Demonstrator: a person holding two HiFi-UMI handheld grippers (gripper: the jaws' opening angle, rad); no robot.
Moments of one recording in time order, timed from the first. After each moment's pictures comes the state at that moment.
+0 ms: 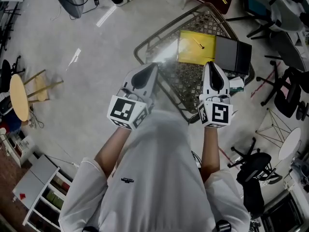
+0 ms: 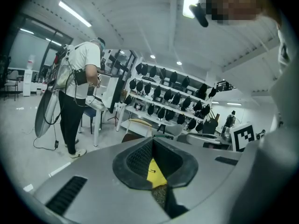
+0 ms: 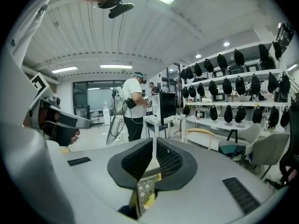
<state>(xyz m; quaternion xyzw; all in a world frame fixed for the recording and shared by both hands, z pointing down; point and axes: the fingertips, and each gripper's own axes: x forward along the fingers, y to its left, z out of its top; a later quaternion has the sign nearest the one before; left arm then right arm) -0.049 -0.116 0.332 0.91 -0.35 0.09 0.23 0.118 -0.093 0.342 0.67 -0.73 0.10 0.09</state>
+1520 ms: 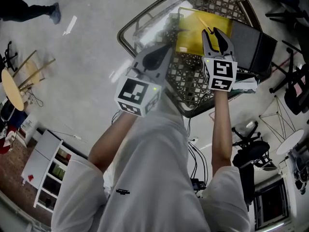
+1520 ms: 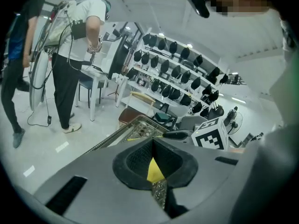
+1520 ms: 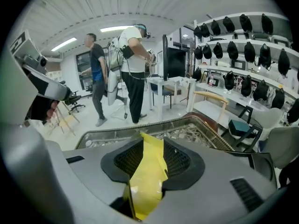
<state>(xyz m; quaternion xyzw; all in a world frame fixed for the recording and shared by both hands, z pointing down) 0.048 -0.160 0.508 0.87 -0.32 0.19 0.31 0.182 -0.187 0.592 0.59 -0.73 0.21 0.27</state>
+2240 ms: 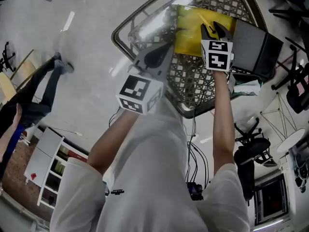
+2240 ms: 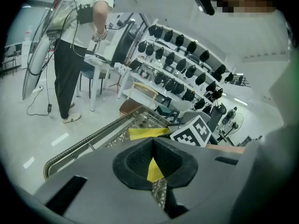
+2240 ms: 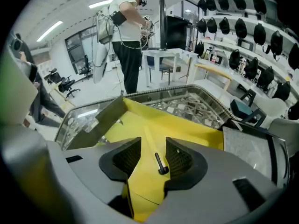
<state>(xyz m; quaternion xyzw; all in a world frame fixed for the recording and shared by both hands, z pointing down) 0.061 -0.167 0.558 0.86 -0.31 0.21 0.35 0.204 -0.198 0.700 0.56 -0.68 0.30 0.37</state>
